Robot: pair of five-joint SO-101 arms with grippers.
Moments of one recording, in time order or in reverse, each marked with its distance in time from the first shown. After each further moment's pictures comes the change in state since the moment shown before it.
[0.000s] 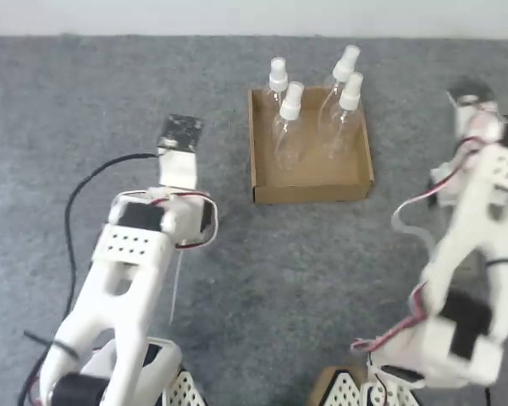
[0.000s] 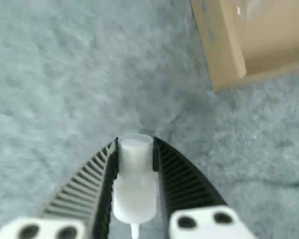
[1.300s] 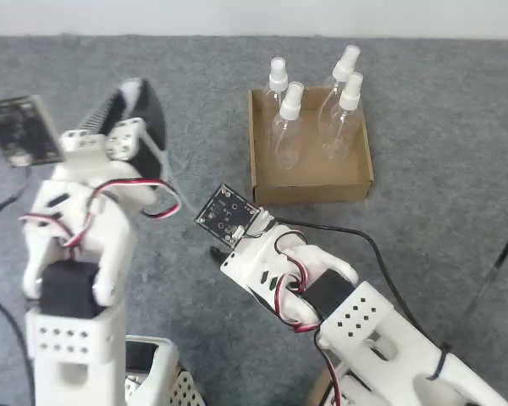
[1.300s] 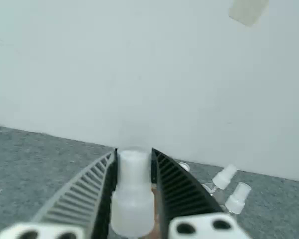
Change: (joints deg) left arm -1.5 -24.4 -17.2 -9.4 17.0; right arm -66.5 -44.7 60.4 -50.5 -18.7
